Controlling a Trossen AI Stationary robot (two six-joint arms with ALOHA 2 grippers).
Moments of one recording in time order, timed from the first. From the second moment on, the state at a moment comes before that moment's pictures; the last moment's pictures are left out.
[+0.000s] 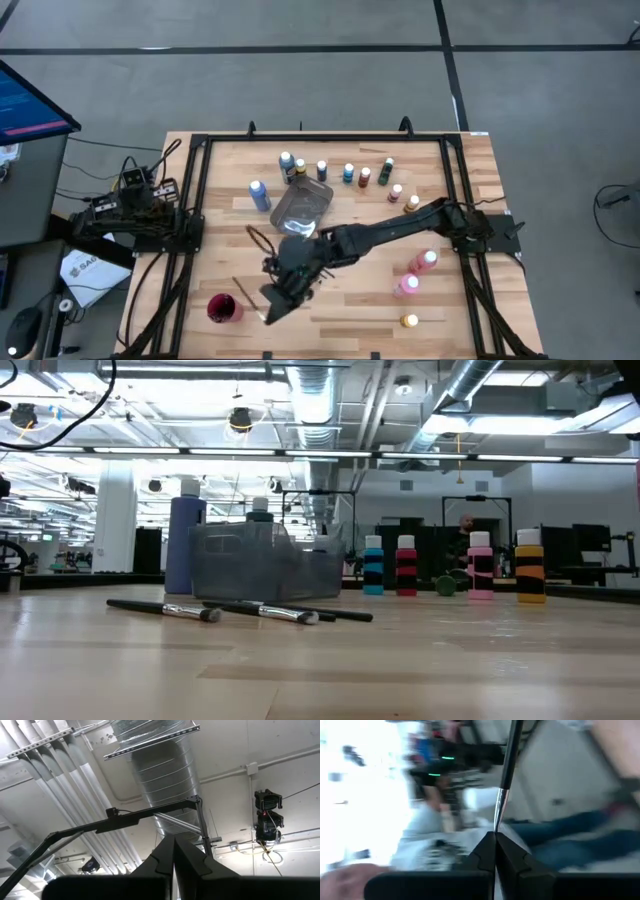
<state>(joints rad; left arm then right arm) 0.04 0.00 0.01 1.43 0.18 -1.26 0.31 2.25 2.15 -0.23 -0.57 1.51</state>
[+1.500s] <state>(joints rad) 0.04 0.00 0.01 1.43 0.18 -1.26 0.31 2.48 2.15 0.24 -0.47 2.26</state>
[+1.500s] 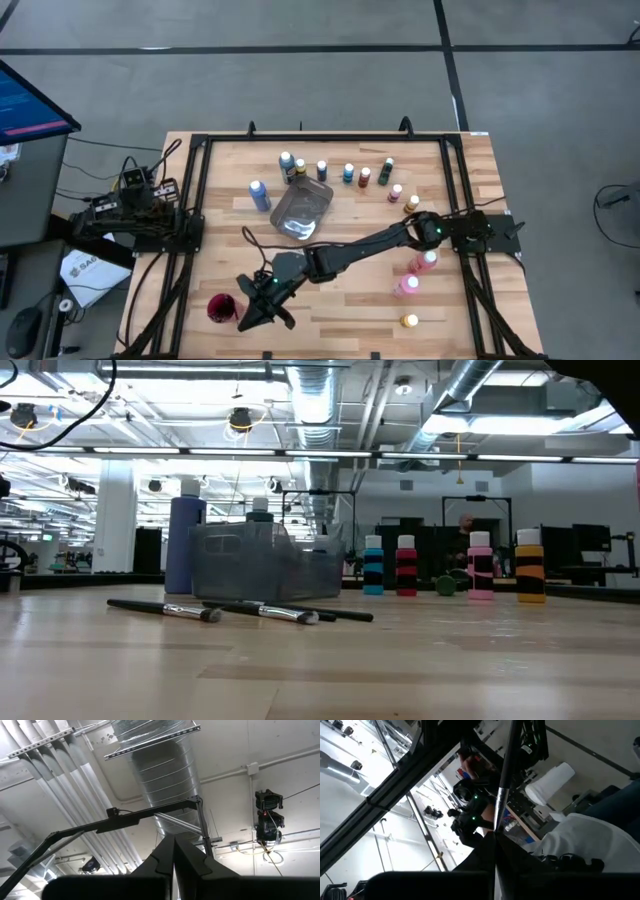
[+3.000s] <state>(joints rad) 0.04 0.00 0.01 1.43 0.18 -1.26 0.30 2.31 2.15 -1.04 -0.11 0.62</state>
